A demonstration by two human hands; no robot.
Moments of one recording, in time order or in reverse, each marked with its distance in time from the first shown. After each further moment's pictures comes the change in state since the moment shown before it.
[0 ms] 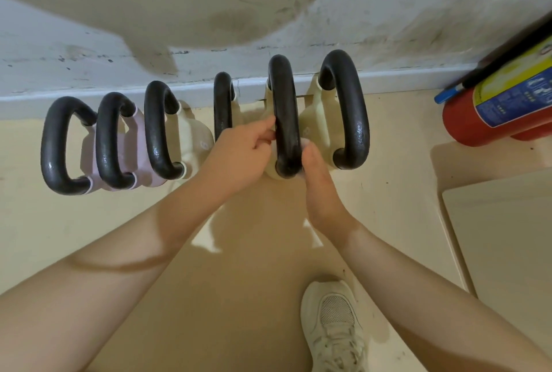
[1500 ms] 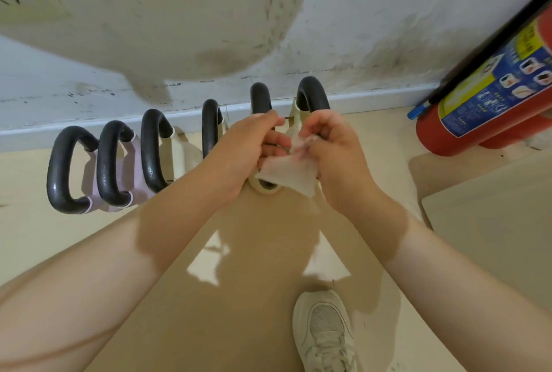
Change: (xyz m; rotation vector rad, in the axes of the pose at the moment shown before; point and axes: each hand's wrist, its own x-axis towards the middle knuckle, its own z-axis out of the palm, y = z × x) left_hand -0.003 0.063 0.005 -0.635 -0.018 -0.240; right_hand -0.009 -0.101 -0.036 0.087 0.130 -0.051
